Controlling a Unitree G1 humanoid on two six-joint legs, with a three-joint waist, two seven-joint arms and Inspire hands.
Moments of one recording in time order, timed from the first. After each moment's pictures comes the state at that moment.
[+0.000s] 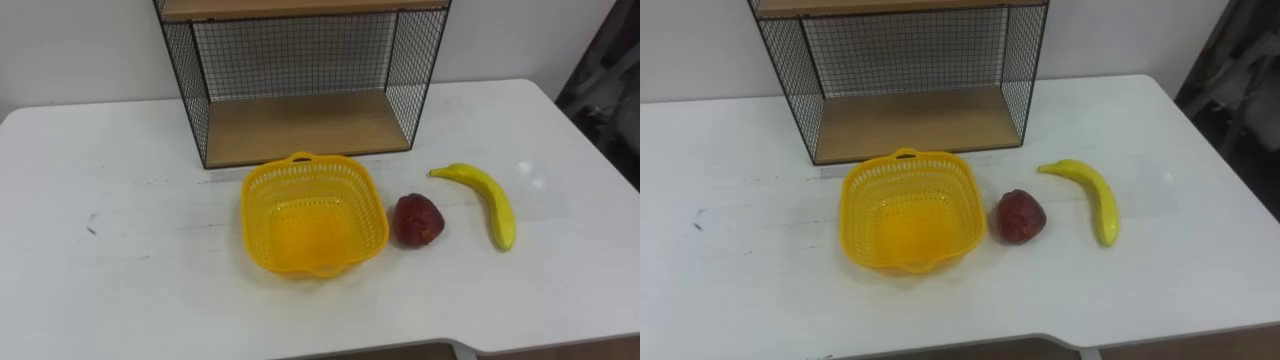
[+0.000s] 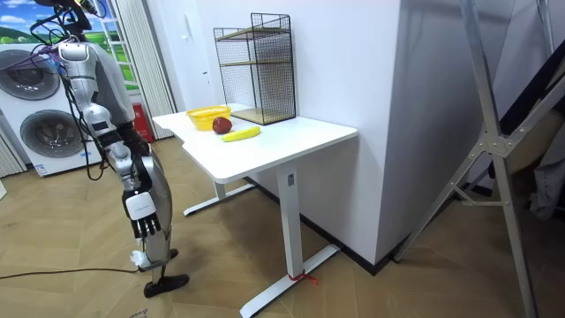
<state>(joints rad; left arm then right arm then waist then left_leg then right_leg) 0.25 0.17 0.02 1.12 0.32 0.22 0.03 0.18 -0.20 0.06 1.25 -0.28 0.20 0.07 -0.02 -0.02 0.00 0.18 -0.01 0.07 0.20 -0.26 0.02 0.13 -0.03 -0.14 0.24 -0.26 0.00</state>
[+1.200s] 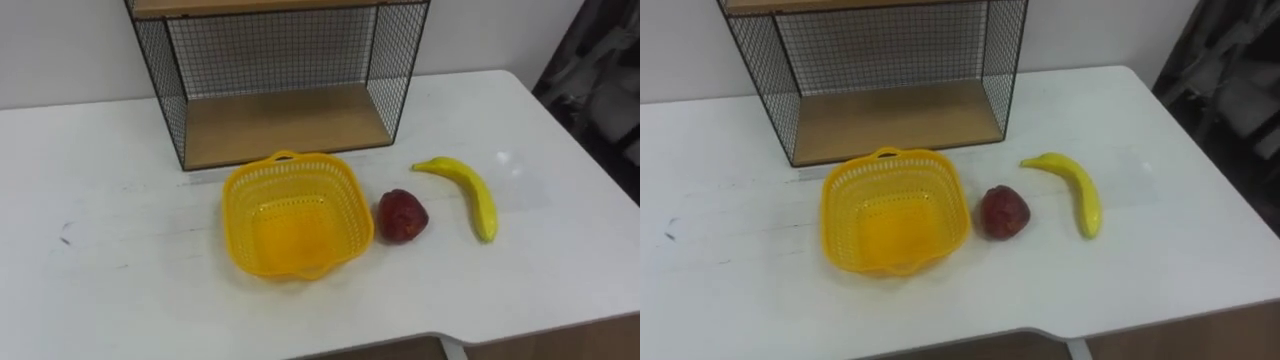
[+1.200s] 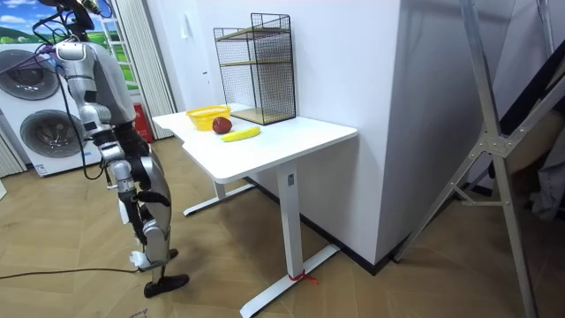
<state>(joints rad) 0.28 0.17 0.19 1.11 0.31 0.15 0.08 0.15 -0.20 -0.44 1.24 1.05 0.09 -0.26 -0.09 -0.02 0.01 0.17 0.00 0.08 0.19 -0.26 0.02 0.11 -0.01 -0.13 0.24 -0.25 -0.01</state>
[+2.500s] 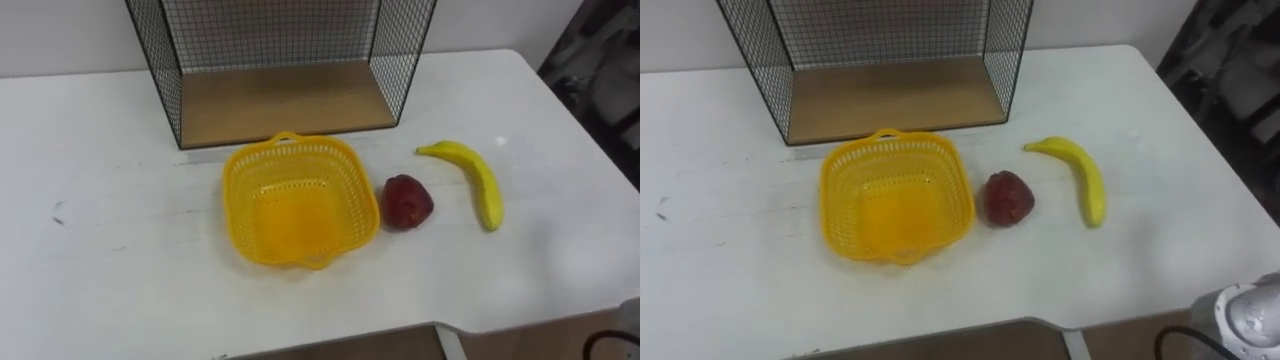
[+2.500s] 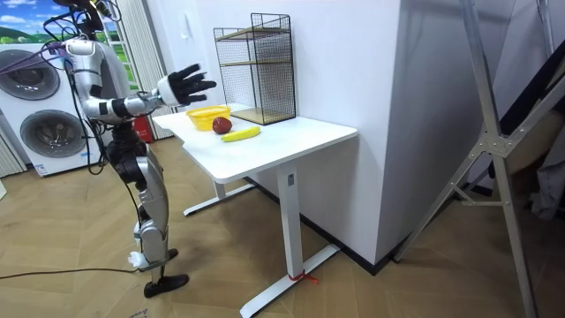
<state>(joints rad) 0.31 0.20 0.14 1.03 0.31 0.06 0.14 0.11 -0.29 -0.33 -0.11 0.26 -0.12 -0.80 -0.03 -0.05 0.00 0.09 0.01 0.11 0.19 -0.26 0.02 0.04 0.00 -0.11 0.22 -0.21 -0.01</state>
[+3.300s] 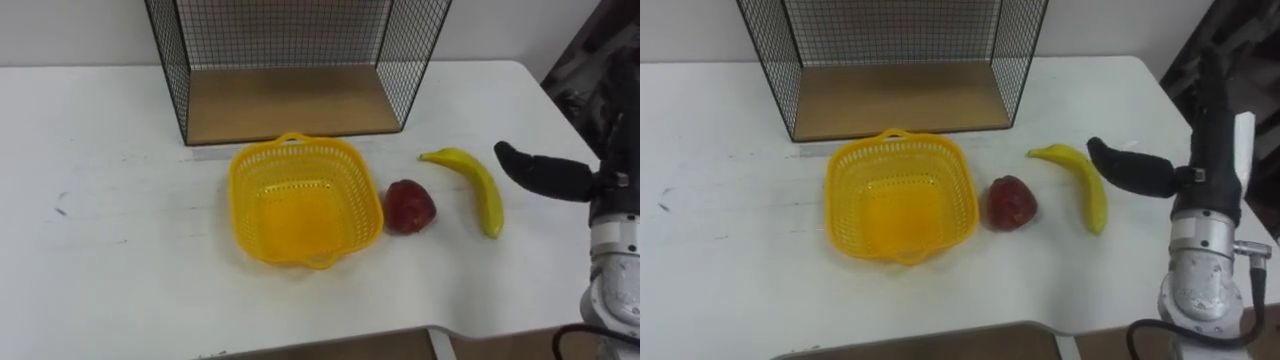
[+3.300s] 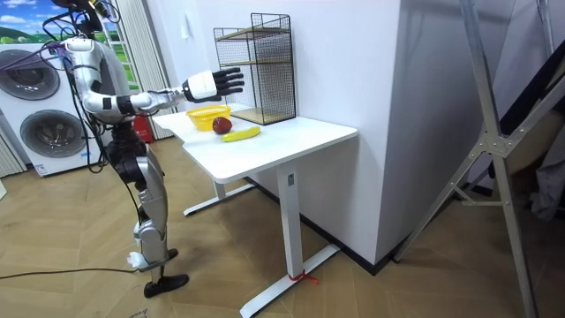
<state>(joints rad) 0.30 0.23 0.05 1.03 0.32 0.05 0.05 0.07 -0.39 -0.13 0.02 -0.01 -0.11 -0.21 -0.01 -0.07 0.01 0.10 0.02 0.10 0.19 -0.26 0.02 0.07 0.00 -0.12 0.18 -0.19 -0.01</state>
